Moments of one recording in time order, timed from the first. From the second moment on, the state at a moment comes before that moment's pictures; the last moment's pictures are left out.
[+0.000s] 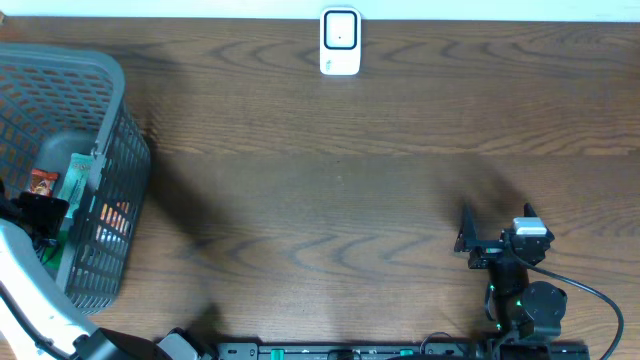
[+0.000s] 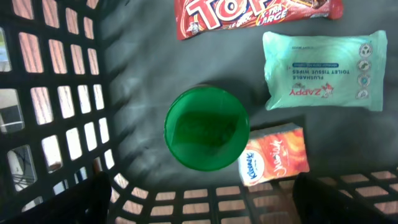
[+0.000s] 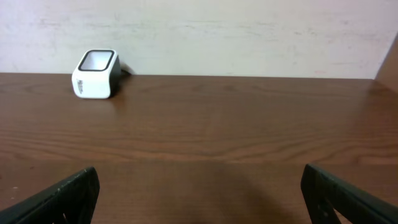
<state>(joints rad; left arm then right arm) 0.81 1.38 1.25 -1.14 -0.11 -0.54 -0.04 0.01 0.04 -0.13 -0.05 0.00</state>
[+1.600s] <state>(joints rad) 0.88 1.75 1.21 -1.06 -0.05 -0.54 -0.04 0.01 0.04 -0.13 -0.05 0.00</state>
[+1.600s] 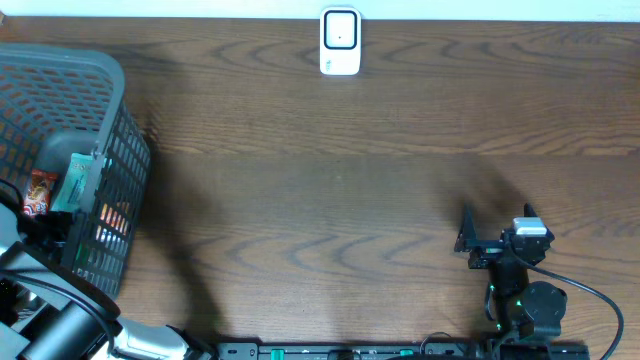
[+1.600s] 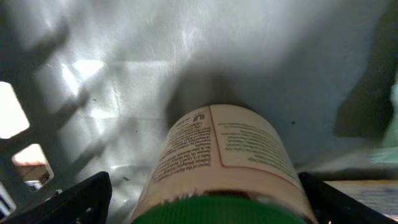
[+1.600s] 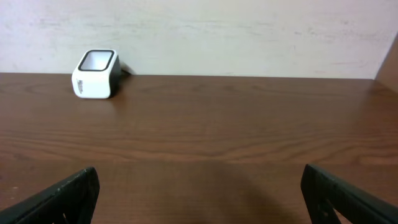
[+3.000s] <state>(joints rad) 0.88 1.75 1.13 -0.95 0.00 -0.54 -0.04 0.01 0.04 -0.13 -0.05 0.00</state>
